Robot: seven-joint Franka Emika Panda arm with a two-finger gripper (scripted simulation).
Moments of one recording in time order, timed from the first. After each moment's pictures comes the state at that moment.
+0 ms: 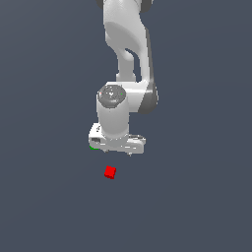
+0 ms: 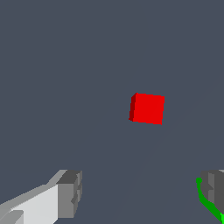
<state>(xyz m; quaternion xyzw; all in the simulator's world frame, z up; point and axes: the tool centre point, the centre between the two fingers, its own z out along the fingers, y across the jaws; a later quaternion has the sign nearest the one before) 0.060 -0.033 0.128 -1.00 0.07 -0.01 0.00</state>
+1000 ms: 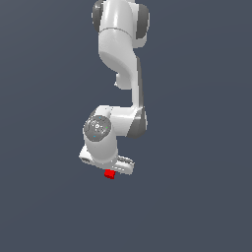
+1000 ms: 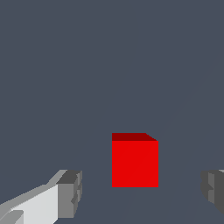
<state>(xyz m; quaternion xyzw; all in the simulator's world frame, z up) 0.106 -0.071 0.070 -0.99 0.13 0.00 0.00</state>
